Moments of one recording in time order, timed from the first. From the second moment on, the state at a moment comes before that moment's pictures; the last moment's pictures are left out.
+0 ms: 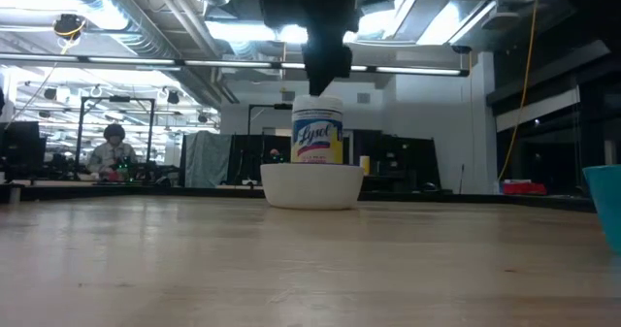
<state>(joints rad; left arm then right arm) -0.19 0.71 1.19 -0.25 -0.53 0.18 0.05 2.20 2.13 -1.30 -0.24 0.14</state>
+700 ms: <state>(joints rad) -0.19 0.59 1.19 -0.40 -0.40 0.02 0.55 1.86 1.45 -0.72 -0.07 0.99</state>
